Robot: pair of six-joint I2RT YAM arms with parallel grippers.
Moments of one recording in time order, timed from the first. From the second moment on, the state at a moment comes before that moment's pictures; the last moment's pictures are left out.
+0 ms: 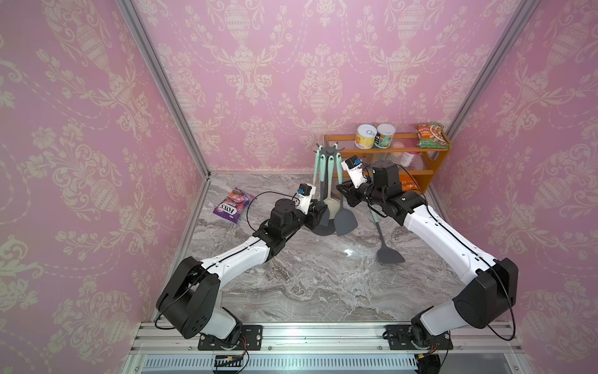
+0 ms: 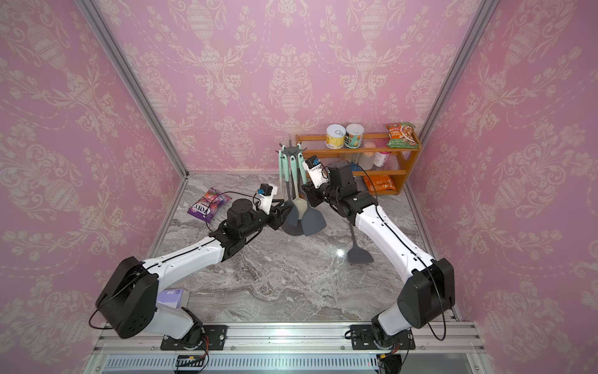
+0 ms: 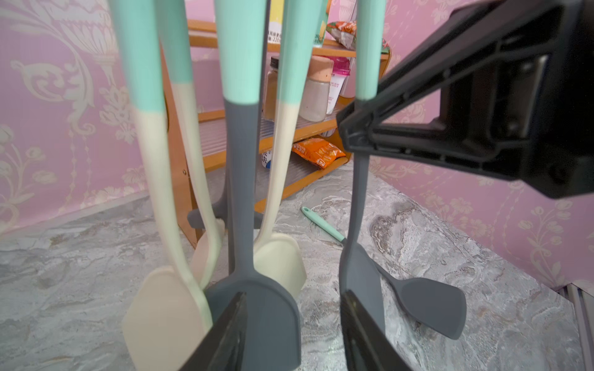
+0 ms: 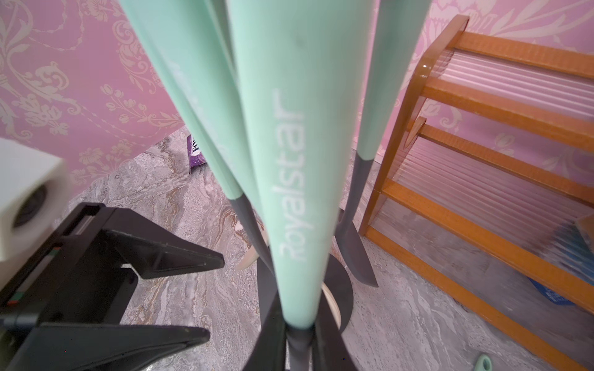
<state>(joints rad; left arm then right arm) -0.59 1.47 0.90 0.42 0.17 -0.16 0.42 1.51 1.42 -0.38 -0.26 -0.07</state>
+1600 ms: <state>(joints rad) -0.60 1.68 1.16 0.41 0.06 0.06 0.41 1.46 1.57 -0.69 -0.15 -0.19</state>
